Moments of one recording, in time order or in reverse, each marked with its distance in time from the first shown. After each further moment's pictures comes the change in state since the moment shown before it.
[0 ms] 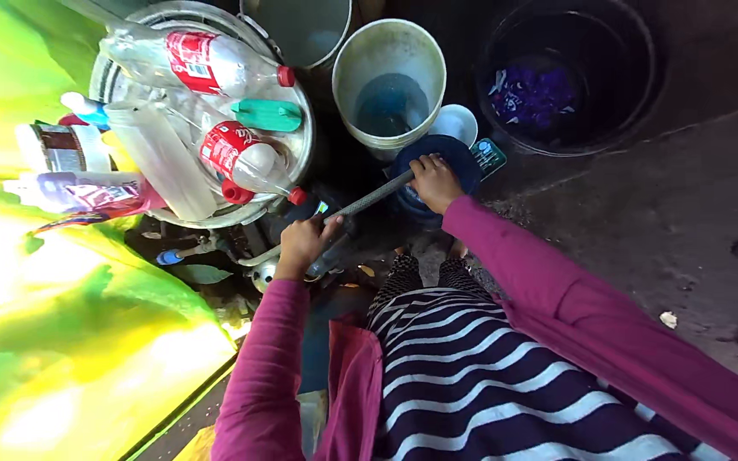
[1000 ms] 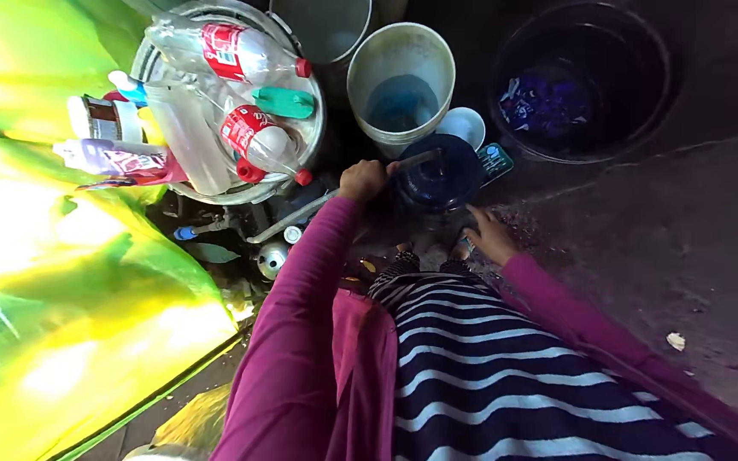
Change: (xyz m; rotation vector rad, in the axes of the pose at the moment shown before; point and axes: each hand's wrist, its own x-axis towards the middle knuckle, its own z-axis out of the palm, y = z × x) left_hand 0.055 0.137 -0.021 0.131 -0.176 -0.023; right_hand -0.155 0.089 0.044 0.453 -0.053 0.260
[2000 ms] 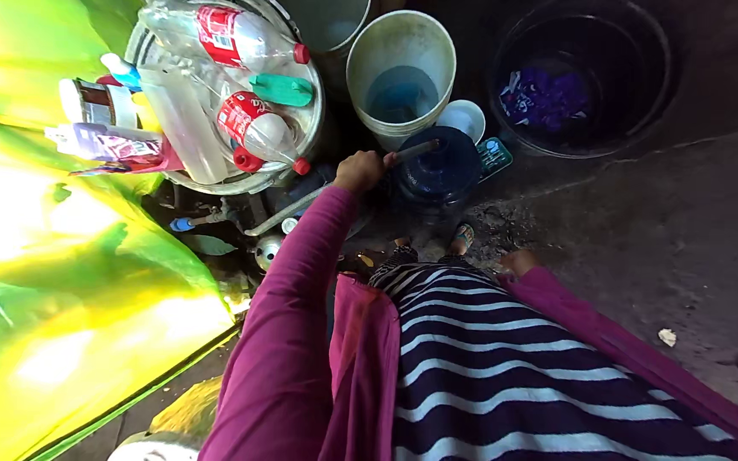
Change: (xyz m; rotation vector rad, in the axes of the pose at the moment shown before) left_hand -0.003 -0.004 -0.001 -0.006 -0.013 0.017; right_hand -0.038 0.110 0.006 -0.136 -0.364 0.513
